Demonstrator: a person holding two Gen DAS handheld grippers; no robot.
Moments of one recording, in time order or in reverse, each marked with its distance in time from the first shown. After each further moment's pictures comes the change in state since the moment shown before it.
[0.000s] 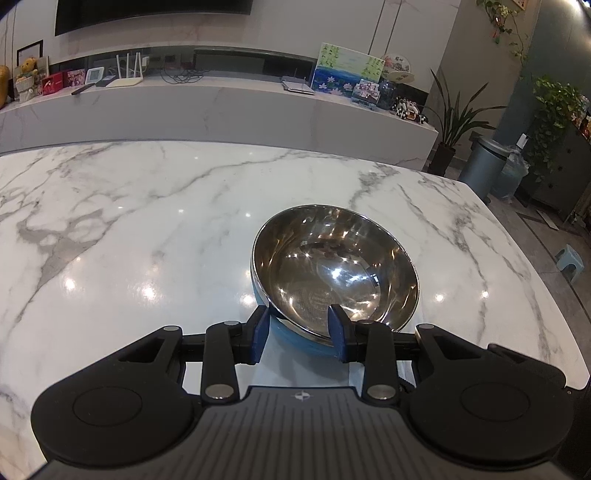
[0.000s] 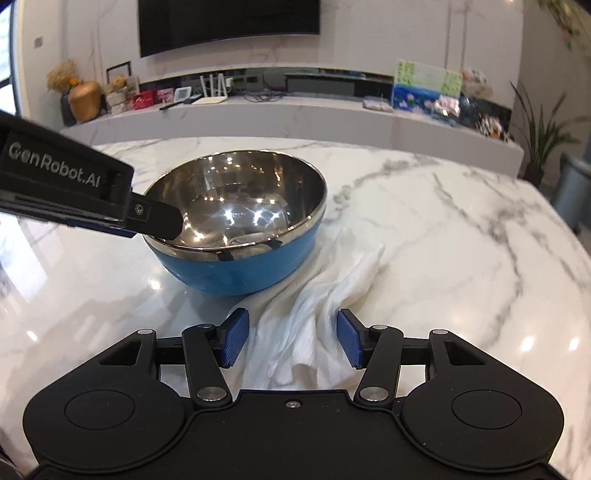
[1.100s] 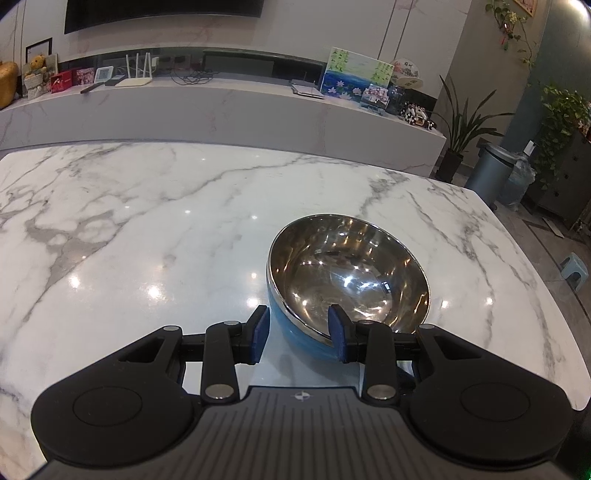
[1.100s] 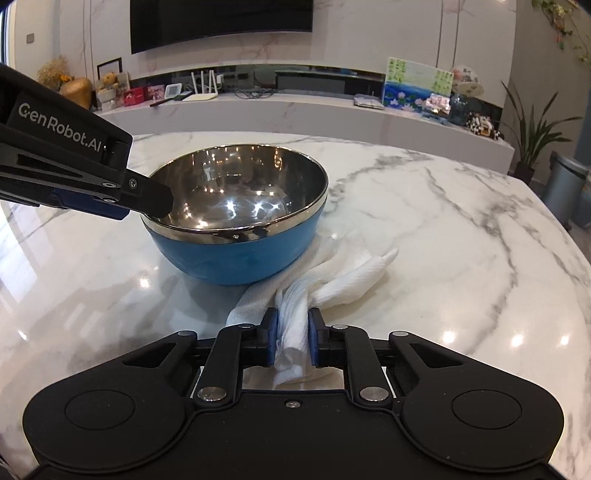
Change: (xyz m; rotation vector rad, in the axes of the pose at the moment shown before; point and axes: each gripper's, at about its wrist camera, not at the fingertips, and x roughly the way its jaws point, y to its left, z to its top) left arm -0.001 0.006 0.002 -0.022 -0.011 0.020; right arm 0.001 0.009 -0.006 -0.052 -0.013 -0.064
